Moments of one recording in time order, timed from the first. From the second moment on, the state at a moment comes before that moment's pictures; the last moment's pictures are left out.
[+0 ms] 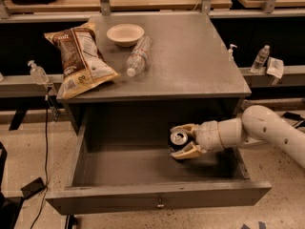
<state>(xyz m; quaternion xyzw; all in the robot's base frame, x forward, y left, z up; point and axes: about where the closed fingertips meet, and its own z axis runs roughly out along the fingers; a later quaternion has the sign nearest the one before) 0.537 -0.097 0.651 -0.63 0.59 0.27 0.43</state>
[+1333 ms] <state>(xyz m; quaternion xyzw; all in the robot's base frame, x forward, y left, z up) 0.529 -0.102 0.710 -0.60 0.56 0.30 0.48</state>
